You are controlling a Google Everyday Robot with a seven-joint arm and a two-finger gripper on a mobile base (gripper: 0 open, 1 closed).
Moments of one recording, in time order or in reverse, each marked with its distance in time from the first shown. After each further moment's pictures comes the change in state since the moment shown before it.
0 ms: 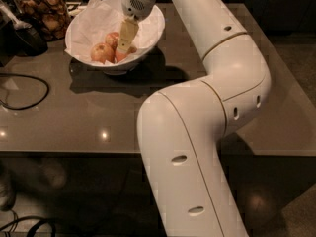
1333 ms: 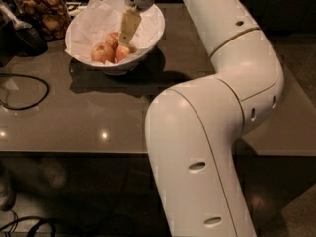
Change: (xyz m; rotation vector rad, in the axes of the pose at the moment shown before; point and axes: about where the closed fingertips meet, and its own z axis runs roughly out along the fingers) arm -0.004 0.006 -0.034 0.051 -0.018 -0.031
